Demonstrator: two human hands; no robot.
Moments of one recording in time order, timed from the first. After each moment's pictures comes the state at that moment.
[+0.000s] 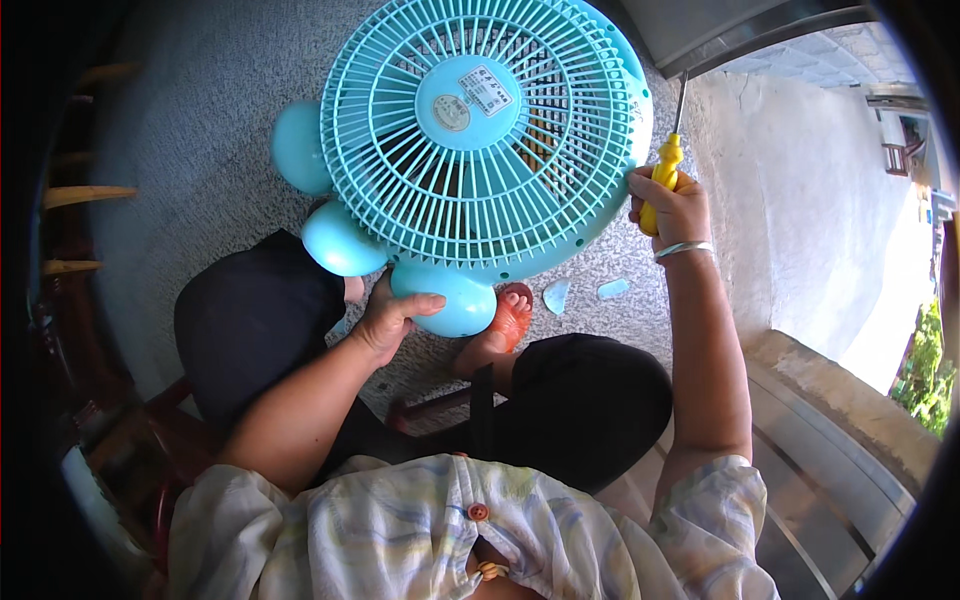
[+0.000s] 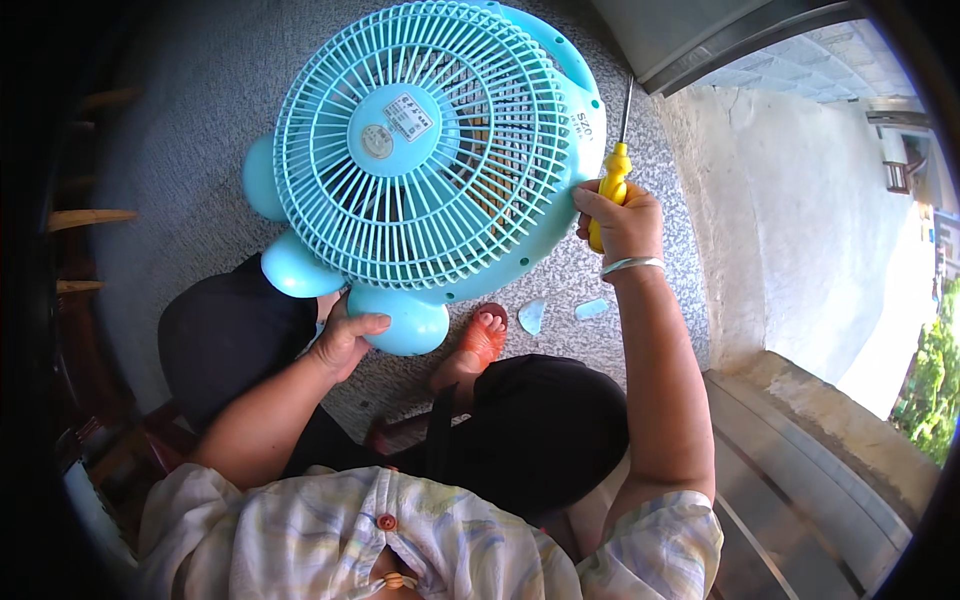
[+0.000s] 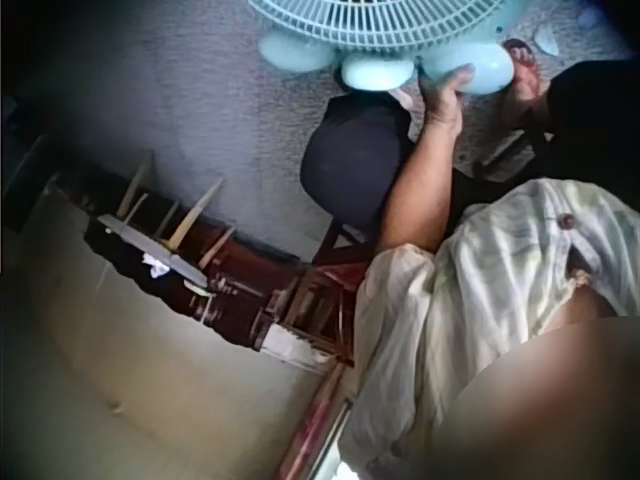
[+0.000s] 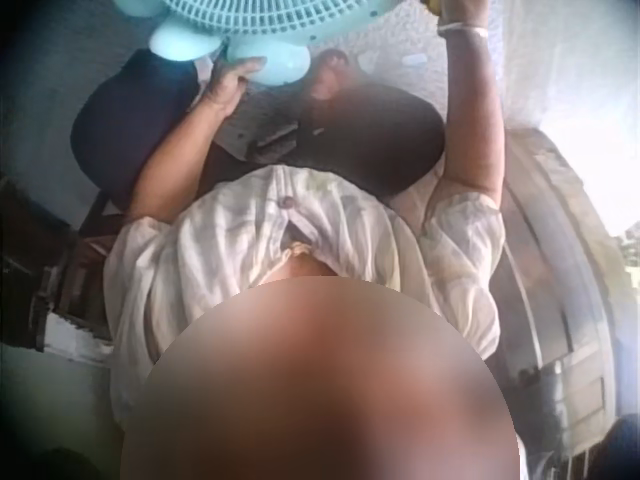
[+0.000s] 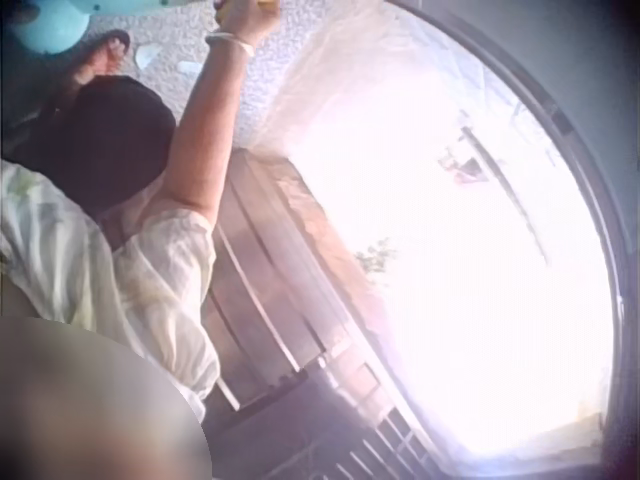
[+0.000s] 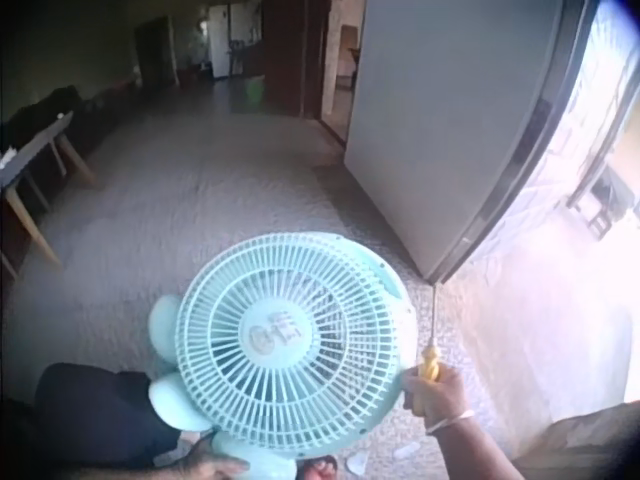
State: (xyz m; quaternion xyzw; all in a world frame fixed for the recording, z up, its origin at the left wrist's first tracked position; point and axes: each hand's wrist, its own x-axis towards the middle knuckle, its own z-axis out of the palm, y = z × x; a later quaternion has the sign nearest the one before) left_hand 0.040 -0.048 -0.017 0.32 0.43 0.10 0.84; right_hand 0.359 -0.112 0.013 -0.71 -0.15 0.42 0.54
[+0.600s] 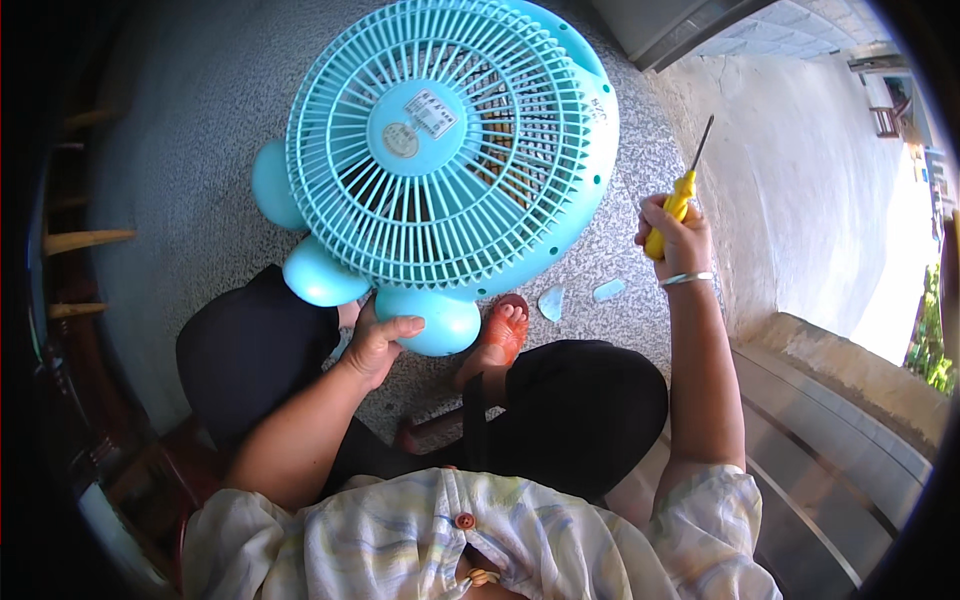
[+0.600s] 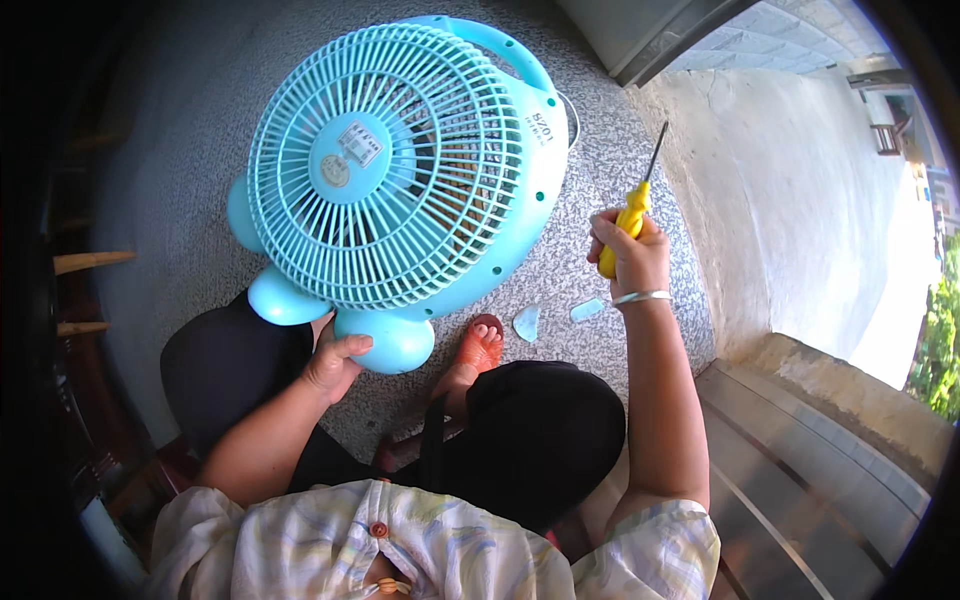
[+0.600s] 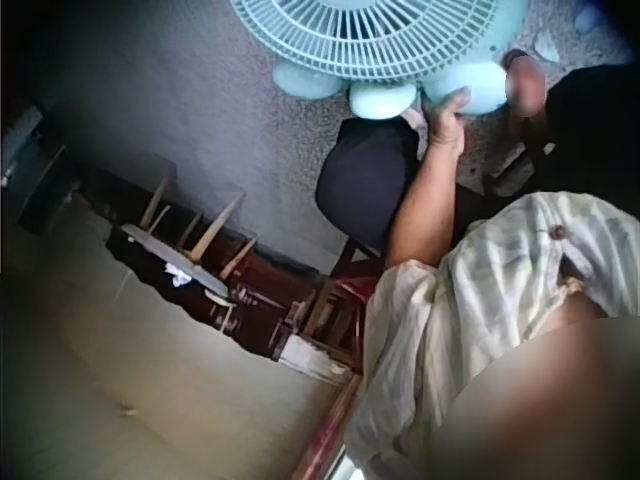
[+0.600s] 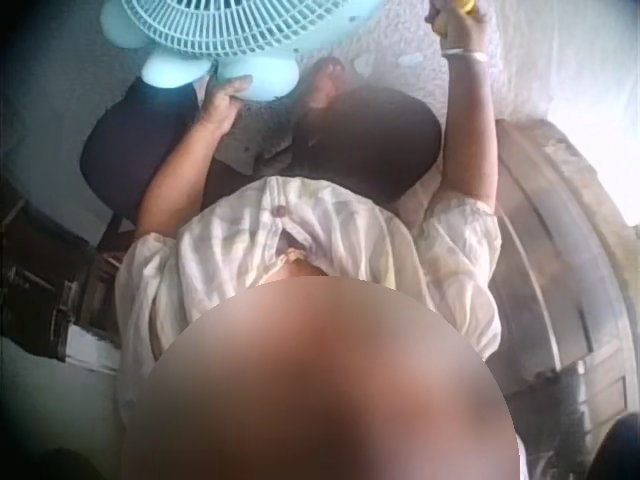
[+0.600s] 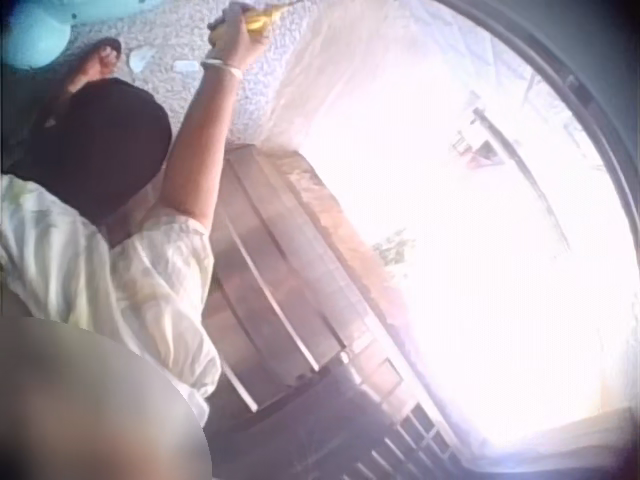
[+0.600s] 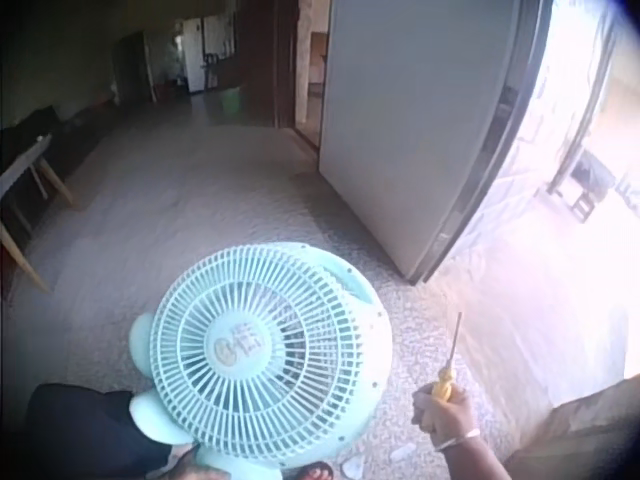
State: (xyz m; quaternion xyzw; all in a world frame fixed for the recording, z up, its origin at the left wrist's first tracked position) left_hand 0.035 -0.047 -0.019 0.31 0.45 0.09 0.83; right_hand 0.371 -0.158 -0.002 -0.67 -0.08 0.38 0.63
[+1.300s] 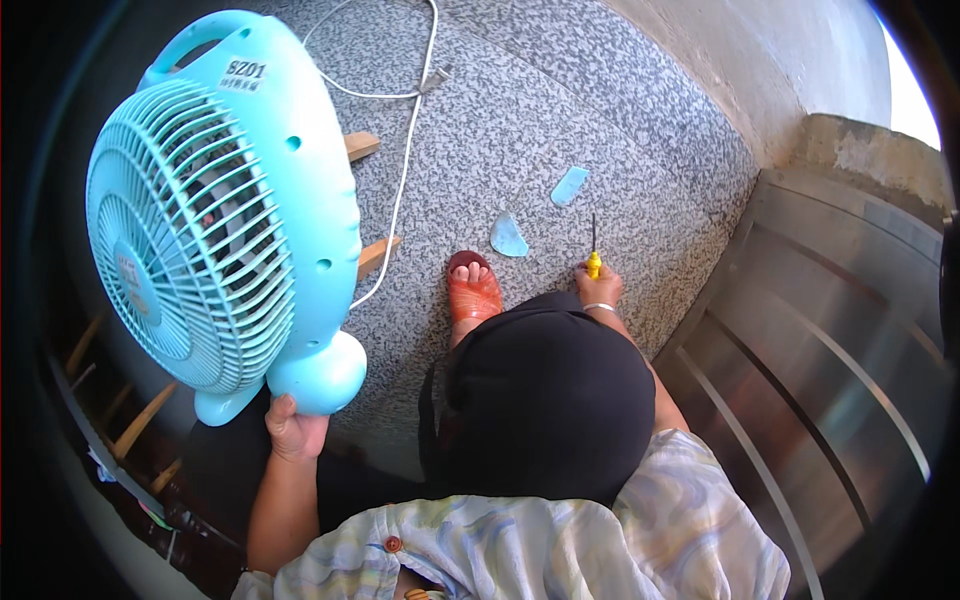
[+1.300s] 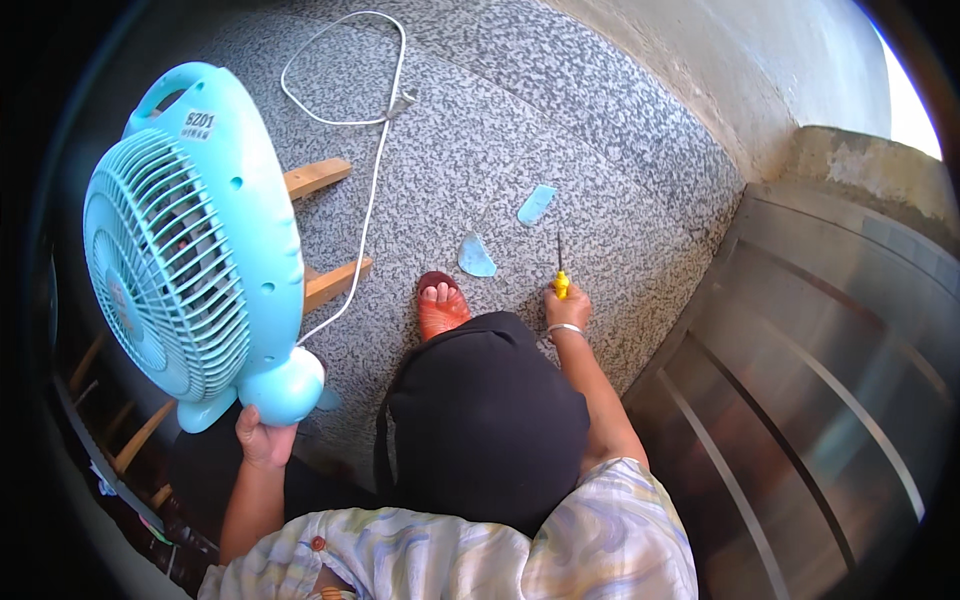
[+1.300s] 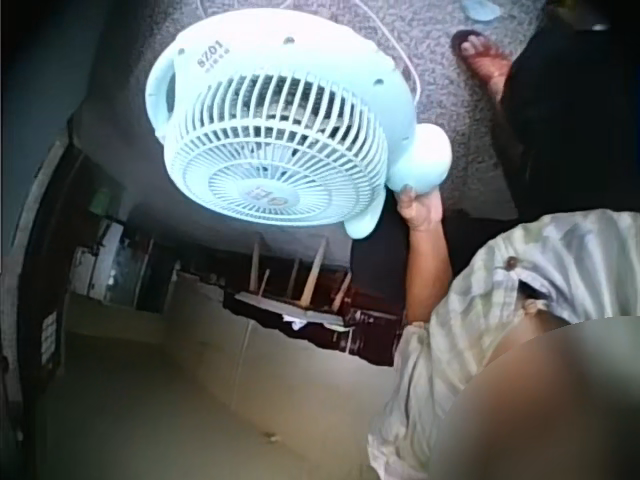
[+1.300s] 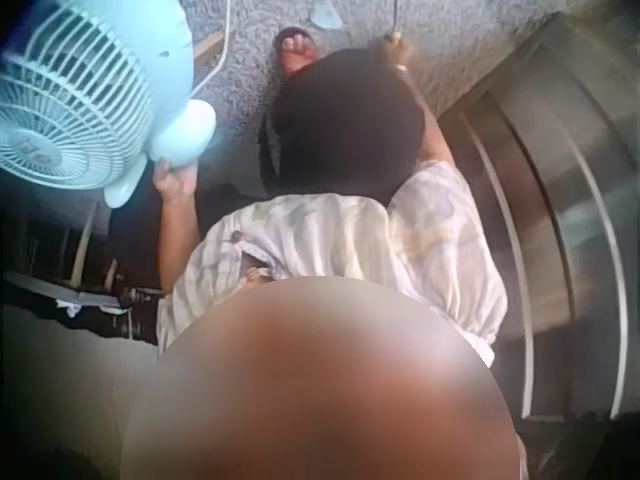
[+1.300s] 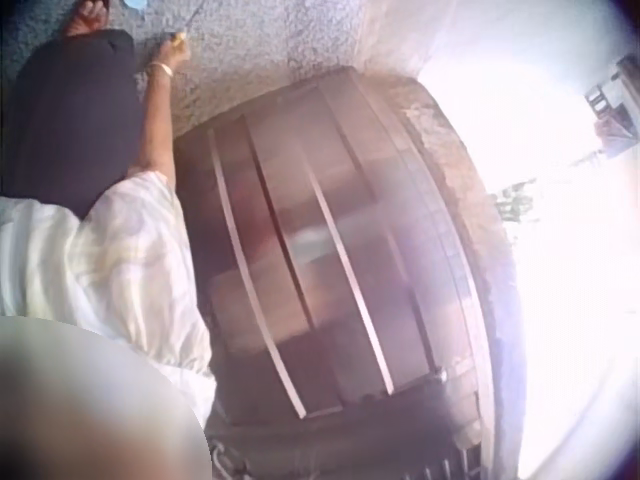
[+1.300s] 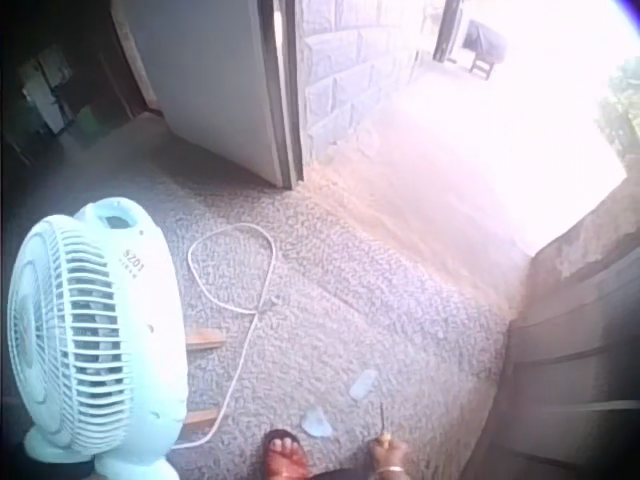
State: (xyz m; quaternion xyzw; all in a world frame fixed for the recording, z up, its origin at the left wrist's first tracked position) left_hand 0.030 -0.050 -0.022 0.35 0.50 0.06 0.79; right_hand 0.228 -0.394 -0.288 -0.90 0.18 0.24 0.33
